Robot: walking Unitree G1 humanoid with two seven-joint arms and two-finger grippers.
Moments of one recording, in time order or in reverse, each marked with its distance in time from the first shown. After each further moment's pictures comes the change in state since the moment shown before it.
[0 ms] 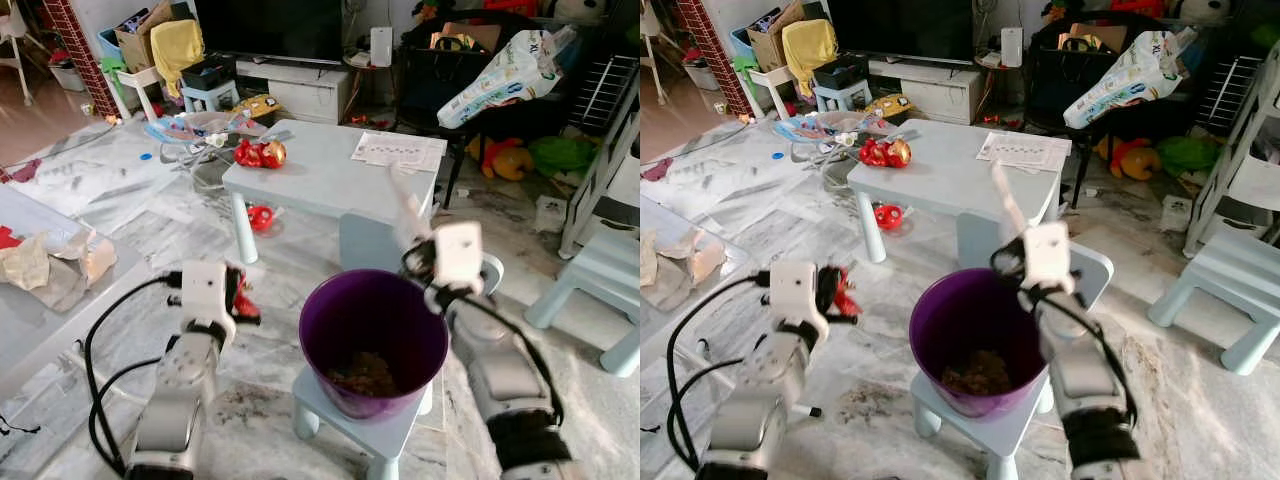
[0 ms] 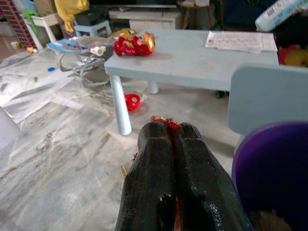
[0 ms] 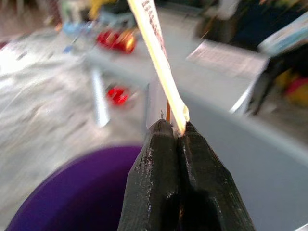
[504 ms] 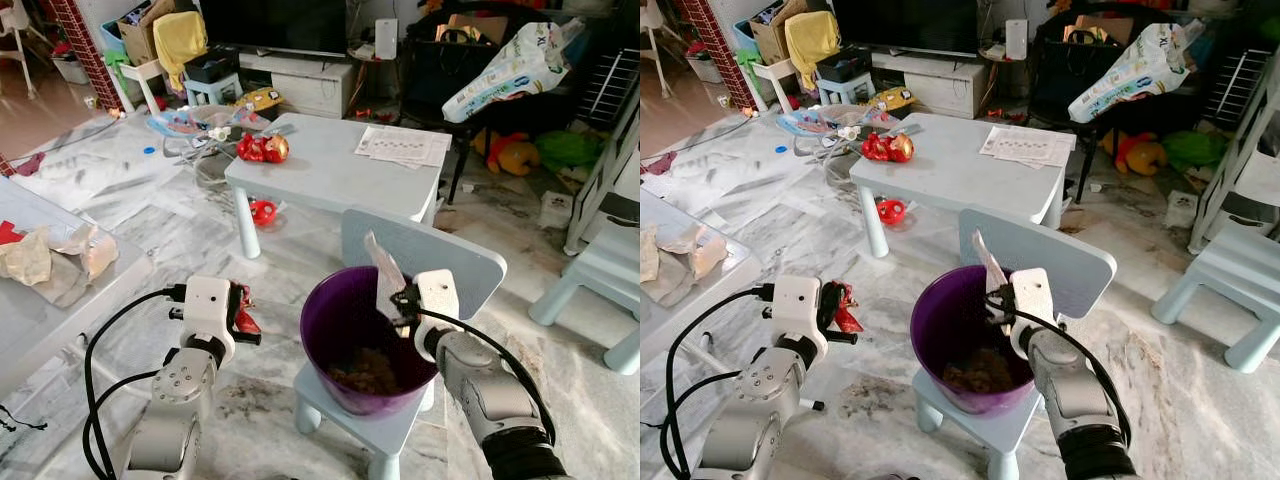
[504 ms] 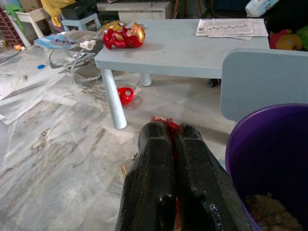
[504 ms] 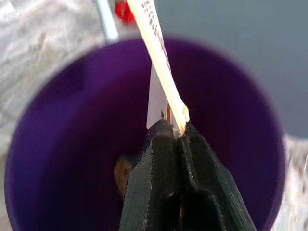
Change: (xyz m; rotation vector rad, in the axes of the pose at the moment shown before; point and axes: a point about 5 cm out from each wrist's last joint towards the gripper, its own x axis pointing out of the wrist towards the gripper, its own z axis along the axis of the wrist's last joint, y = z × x) left arm -0.008 -0.002 -0.002 0.028 0.015 -0.041; right arm -0.009 0.001 -0.053 0.109 0.348 0.029
